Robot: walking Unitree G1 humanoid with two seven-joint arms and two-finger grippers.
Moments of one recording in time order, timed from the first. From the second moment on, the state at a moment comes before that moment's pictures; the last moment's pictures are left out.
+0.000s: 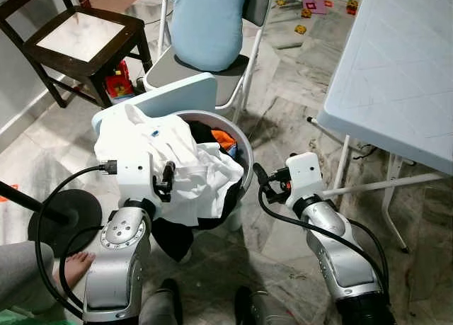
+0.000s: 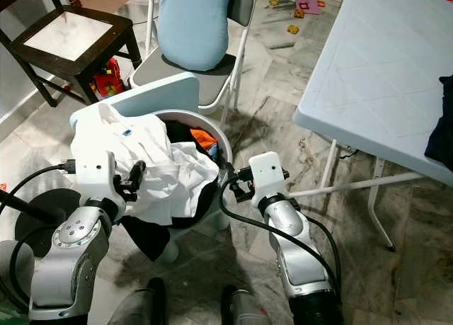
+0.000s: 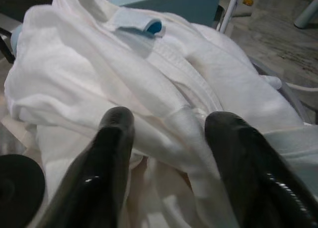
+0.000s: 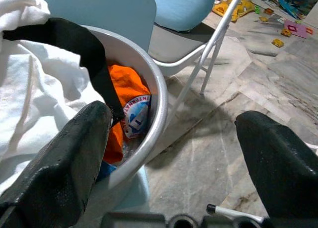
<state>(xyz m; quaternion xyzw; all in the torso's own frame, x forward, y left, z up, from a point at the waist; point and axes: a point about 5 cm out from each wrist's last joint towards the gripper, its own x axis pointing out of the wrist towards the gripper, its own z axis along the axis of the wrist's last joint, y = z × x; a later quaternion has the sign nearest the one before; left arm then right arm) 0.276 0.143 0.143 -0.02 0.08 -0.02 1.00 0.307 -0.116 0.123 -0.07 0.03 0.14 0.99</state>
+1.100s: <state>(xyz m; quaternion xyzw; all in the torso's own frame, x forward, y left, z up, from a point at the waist) 0.276 0.151 0.128 -0.01 0.10 0.00 1.00 0.307 -0.115 0.123 -0.07 0.03 0.14 0.99</state>
